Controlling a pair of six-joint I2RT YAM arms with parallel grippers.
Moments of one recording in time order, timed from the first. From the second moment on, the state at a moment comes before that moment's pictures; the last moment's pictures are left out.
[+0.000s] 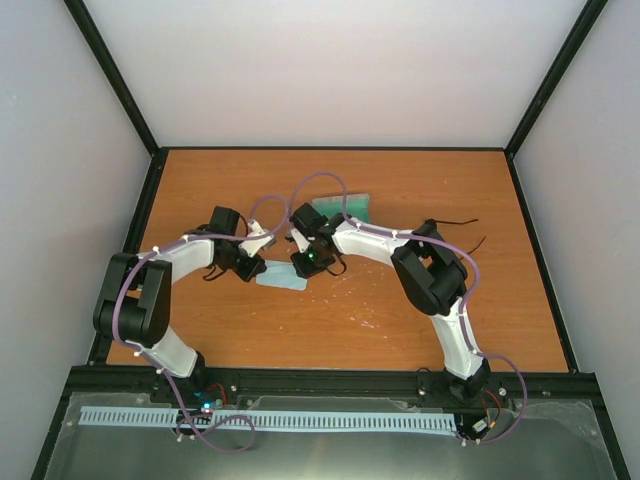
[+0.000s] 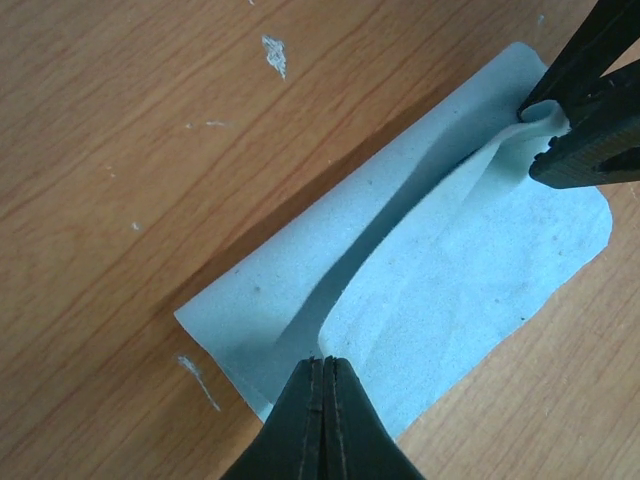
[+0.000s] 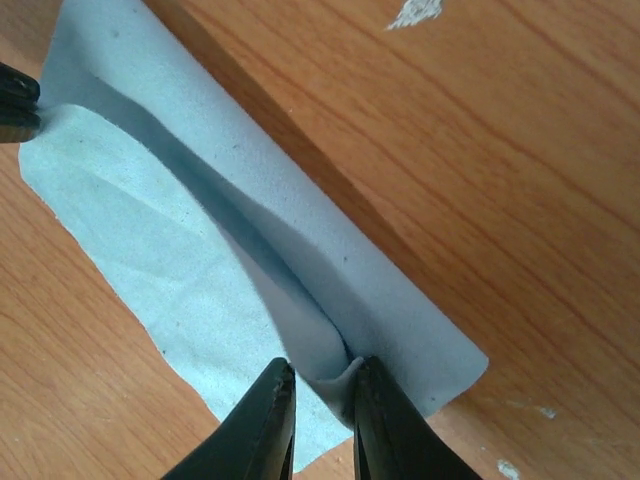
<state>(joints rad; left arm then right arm) -0.20 1.60 0.83 -0.45 0.42 0.46 0.82 2.13 1.55 -0.64 -0.26 0.22</state>
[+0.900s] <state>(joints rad) -0.21 1.53 0.76 -0.45 0.39 0.50 0.82 2.09 1.47 -0.61 -0.33 0.21</state>
